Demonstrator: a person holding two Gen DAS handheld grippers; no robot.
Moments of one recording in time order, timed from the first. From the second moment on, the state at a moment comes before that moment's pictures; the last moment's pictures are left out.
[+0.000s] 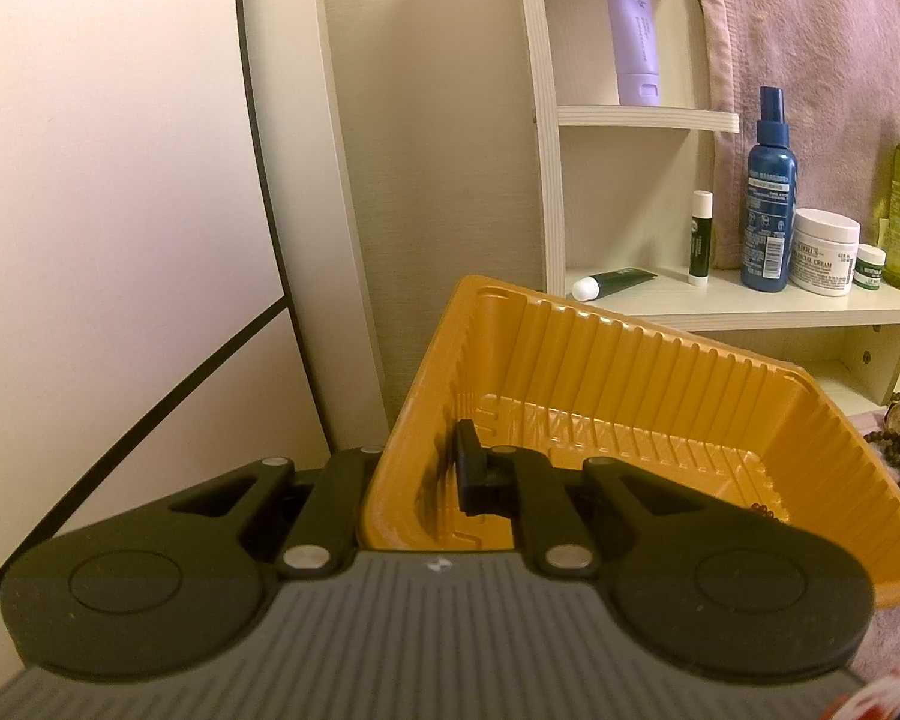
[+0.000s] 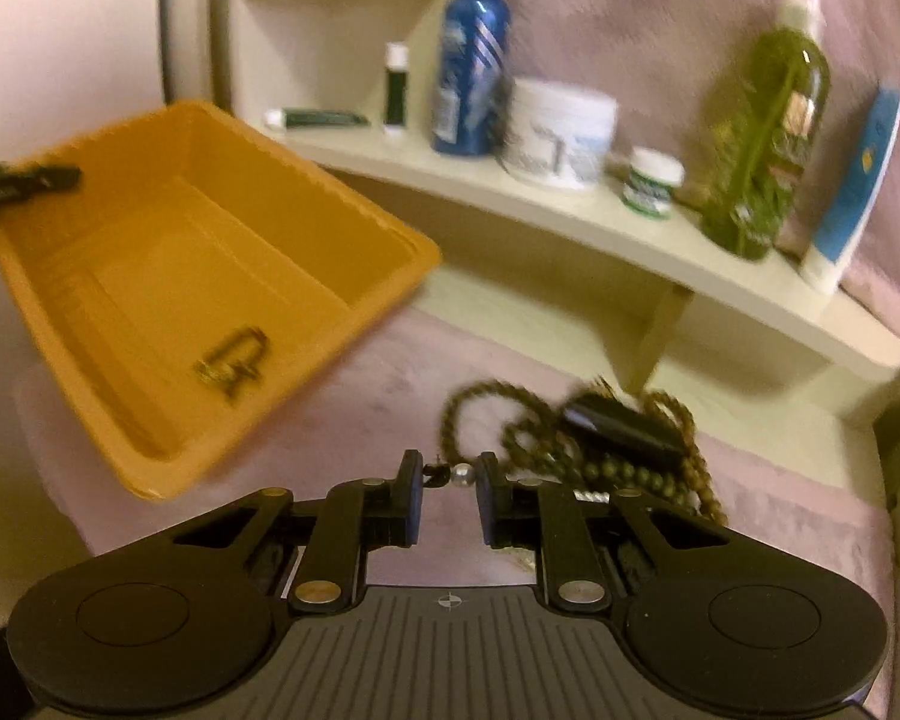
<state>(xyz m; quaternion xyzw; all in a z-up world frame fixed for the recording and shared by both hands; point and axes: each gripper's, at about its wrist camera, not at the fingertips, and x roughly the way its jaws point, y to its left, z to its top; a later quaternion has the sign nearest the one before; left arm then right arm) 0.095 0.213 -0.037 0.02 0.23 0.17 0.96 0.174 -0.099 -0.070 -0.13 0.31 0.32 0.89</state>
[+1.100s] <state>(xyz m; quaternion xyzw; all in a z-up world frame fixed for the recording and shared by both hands) 0.094 0.213 -0.036 0.02 0.24 0.17 0.96 0.157 -0.088 -0.038 -0.04 0.28 0.38 0.88</state>
